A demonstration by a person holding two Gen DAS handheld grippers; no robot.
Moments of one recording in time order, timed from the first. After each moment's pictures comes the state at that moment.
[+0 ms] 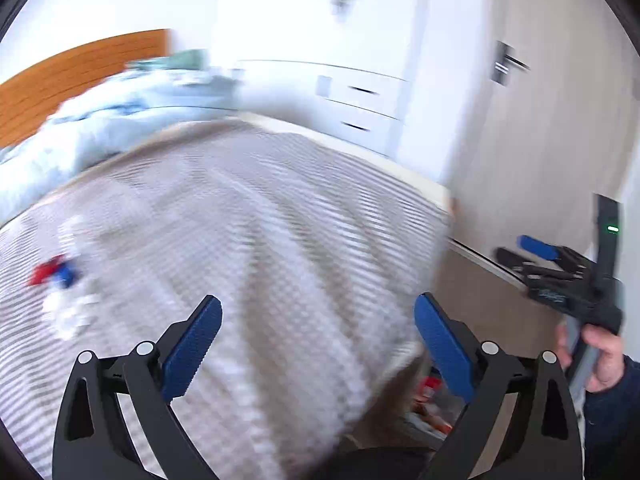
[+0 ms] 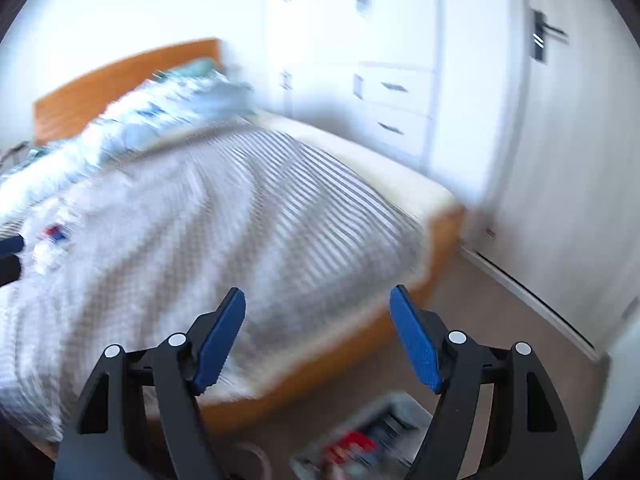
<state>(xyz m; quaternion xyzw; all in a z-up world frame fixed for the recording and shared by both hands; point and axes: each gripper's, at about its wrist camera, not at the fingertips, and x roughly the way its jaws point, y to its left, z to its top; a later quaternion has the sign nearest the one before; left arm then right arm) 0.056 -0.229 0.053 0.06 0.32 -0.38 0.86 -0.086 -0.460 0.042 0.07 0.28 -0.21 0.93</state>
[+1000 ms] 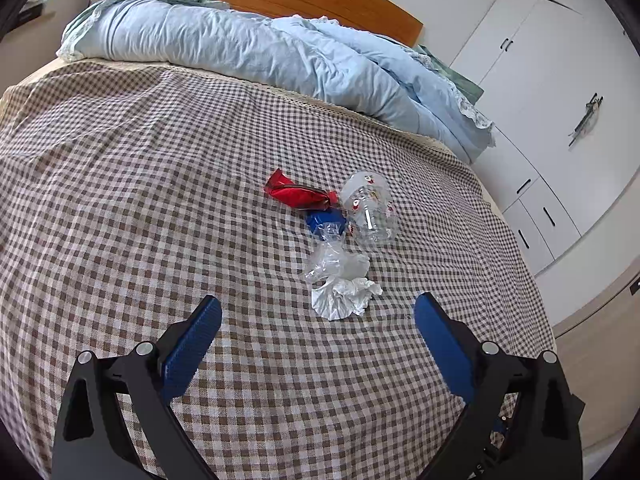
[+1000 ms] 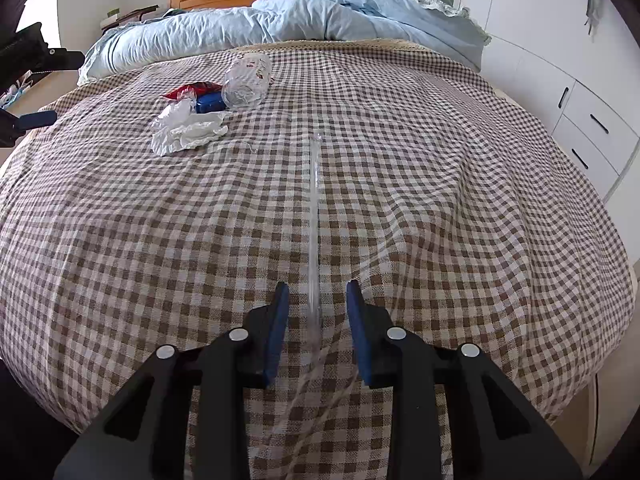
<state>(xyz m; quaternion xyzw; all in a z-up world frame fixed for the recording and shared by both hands) 0.216 0.012 0.002 -0.16 0.42 -0.14 0.88 0.095 -0.262 -0.060 -0.04 0.44 -0.02 0.90</state>
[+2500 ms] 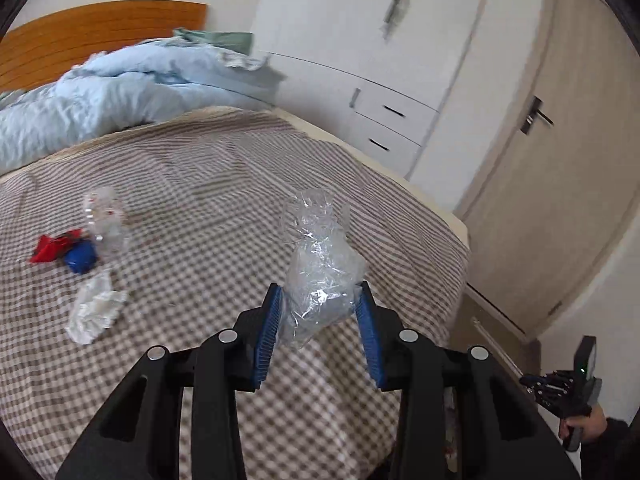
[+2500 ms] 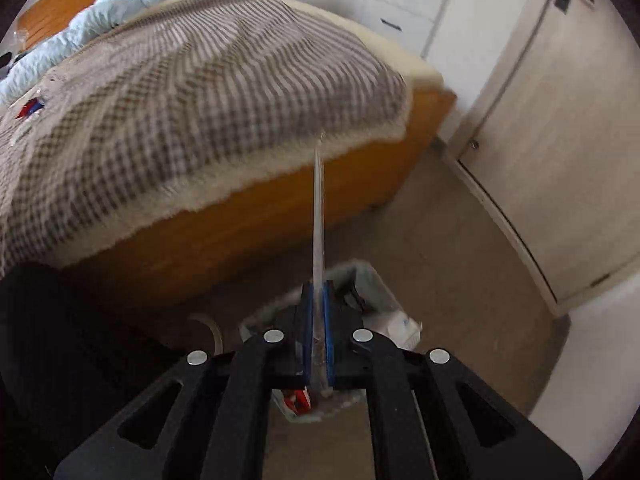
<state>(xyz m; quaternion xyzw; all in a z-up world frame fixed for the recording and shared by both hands) 0.120 -0.197 0.037 0.01 0.35 -0.44 0.83 -0.199 -0.499 -0.075 0.08 0.53 -0.28 0.80</state>
